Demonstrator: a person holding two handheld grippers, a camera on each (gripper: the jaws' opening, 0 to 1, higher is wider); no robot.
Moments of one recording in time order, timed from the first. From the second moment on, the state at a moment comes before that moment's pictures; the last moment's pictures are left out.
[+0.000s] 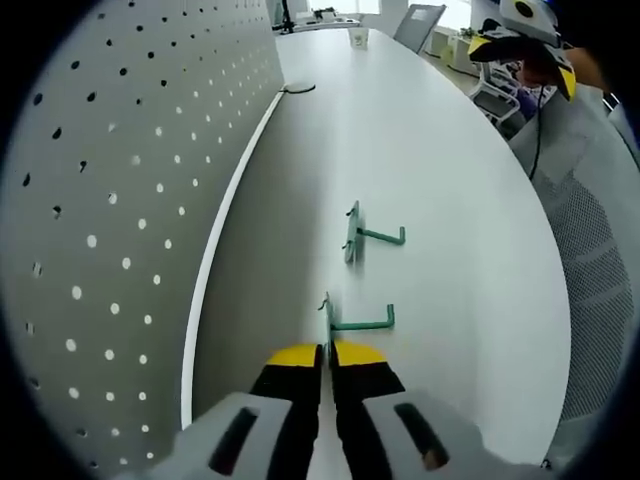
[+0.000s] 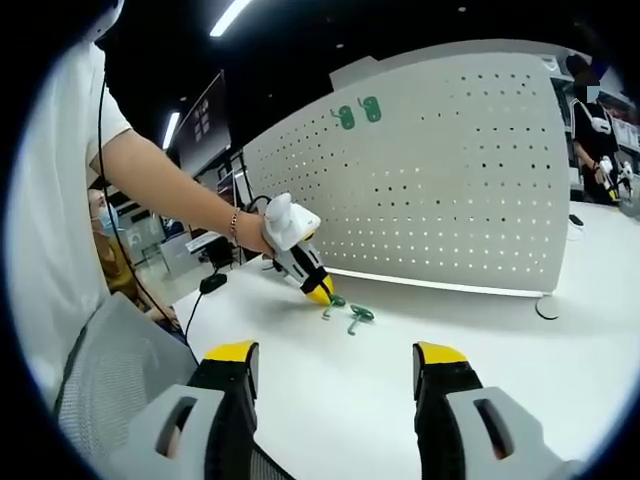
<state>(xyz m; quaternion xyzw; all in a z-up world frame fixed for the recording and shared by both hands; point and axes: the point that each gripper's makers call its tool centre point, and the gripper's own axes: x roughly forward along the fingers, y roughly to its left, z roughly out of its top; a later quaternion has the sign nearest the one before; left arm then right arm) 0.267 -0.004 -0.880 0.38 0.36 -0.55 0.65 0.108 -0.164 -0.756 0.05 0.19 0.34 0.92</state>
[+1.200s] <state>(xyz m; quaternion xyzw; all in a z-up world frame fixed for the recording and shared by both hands) 0.275 -0.019 -0.842 0.30 0.30 -0.56 0.71 0.109 -0.165 -0.751 0.05 0.18 0.34 0.92</state>
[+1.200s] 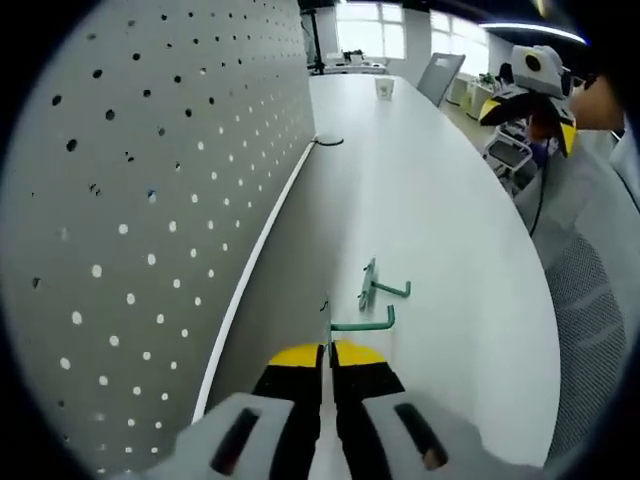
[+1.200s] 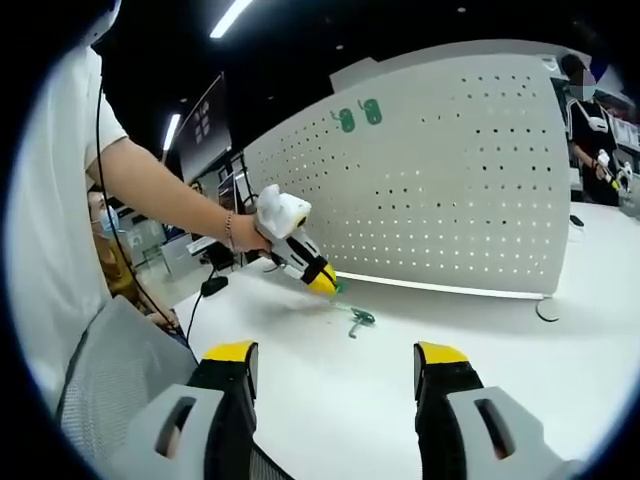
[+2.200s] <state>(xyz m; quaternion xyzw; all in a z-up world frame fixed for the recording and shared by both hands) 0.269 -0.035 -0.769 0.25 0.19 -0.53 0.78 0.116 -0.159 -0.734 0.06 0.16 0.34 0.93</state>
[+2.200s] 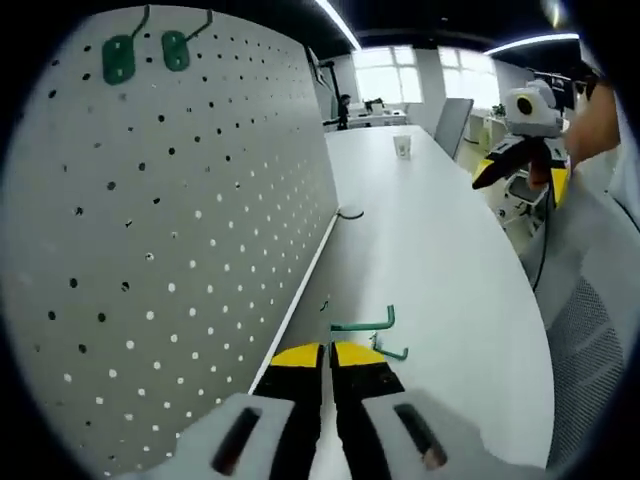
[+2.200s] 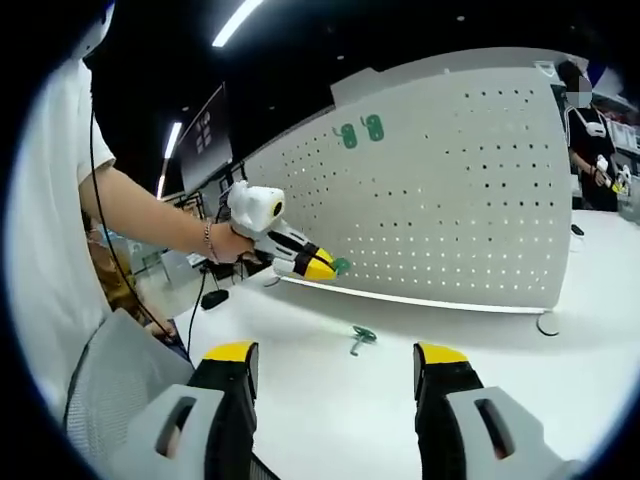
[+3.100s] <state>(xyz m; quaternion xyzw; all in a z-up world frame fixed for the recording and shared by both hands) 0.241 -0.030 -0.707 0.19 0.11 -0.50 0.84 0.119 -0.157 -0.720 0.08 0.14 0.34 0.93</state>
